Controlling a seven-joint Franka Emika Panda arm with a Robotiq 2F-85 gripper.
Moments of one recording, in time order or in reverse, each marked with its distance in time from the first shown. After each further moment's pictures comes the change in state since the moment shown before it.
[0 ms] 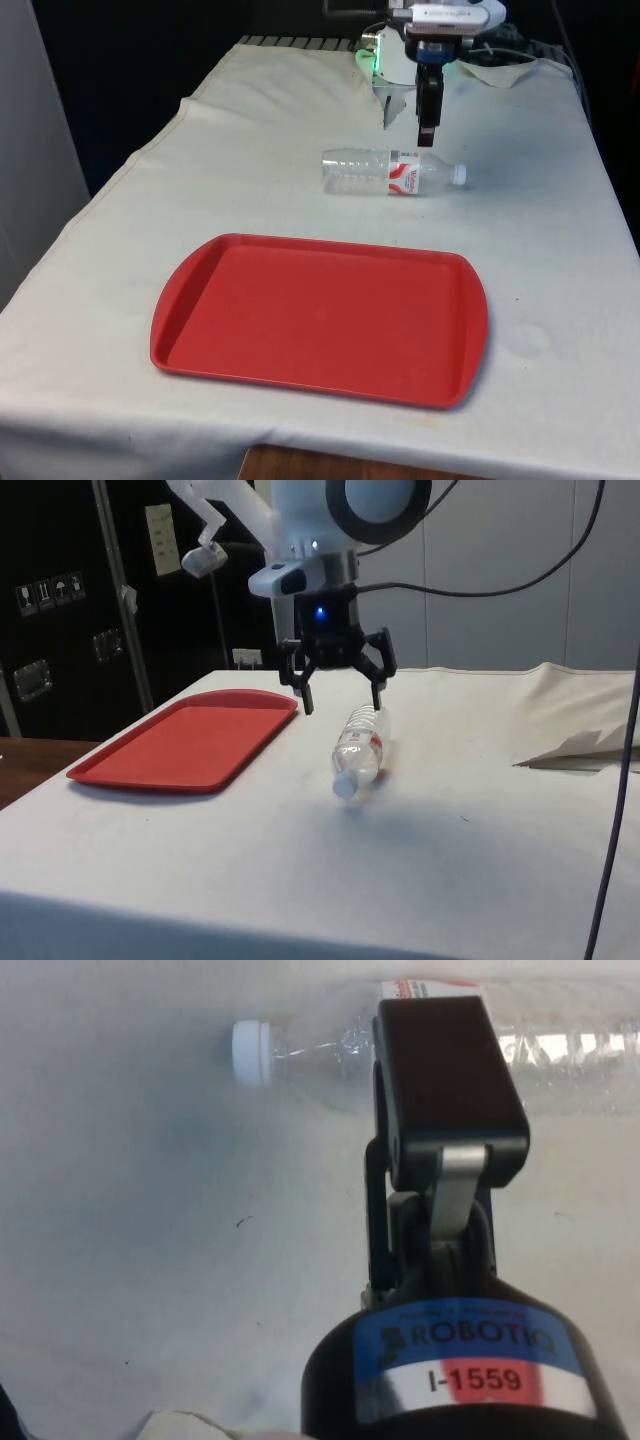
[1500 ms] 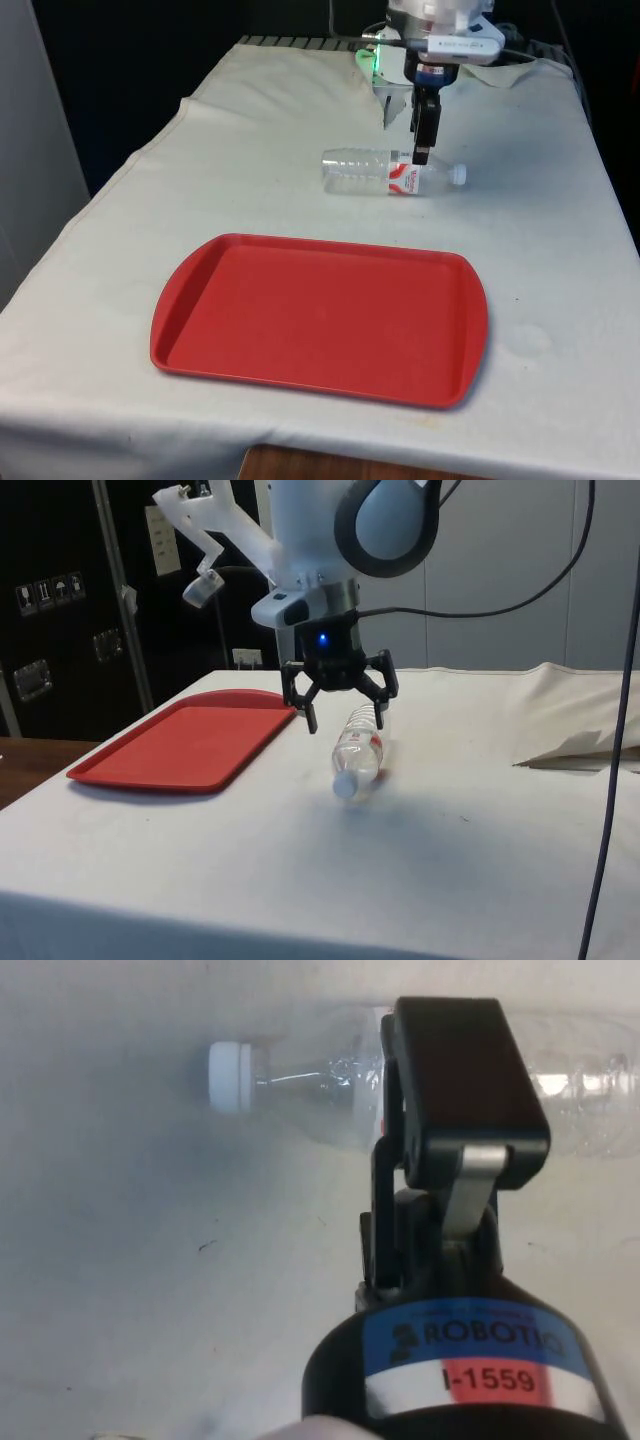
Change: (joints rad) arm 0.000 0.076 0.001 0.004 -0.094 0.058 0.072
